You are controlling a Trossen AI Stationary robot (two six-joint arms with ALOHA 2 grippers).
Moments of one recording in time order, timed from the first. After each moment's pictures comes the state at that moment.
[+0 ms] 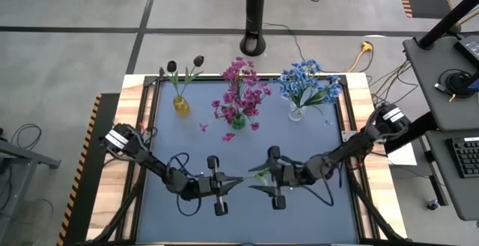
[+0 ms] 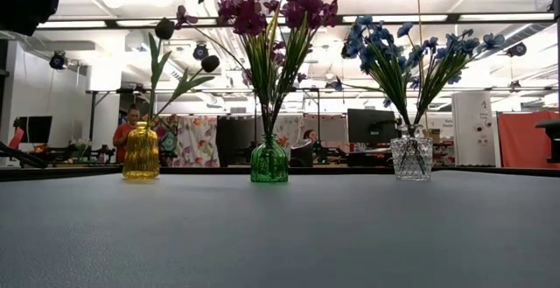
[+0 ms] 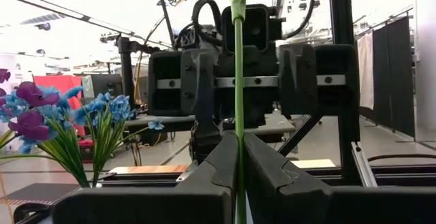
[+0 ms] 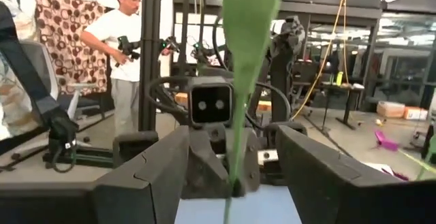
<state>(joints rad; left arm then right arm) -0.61 1.90 0.78 1.52 -0.74 0.34 0.51 1.63 0.81 1.05 0.41 -0.17</state>
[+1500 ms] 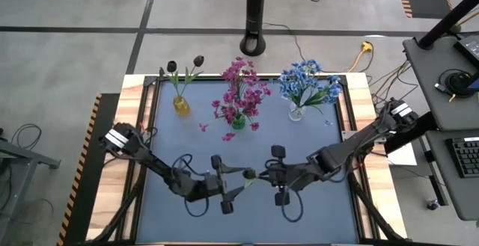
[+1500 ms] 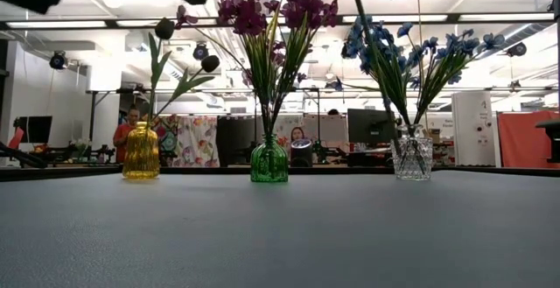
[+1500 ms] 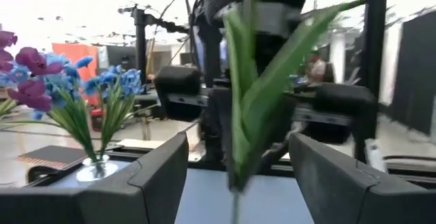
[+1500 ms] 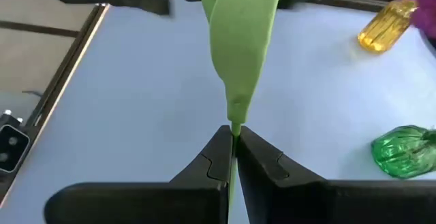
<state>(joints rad) -0.60 1.90 0.85 1.36 -0.83 0.21 0.50 1.52 1.10 -0.22 0.42 0.19</state>
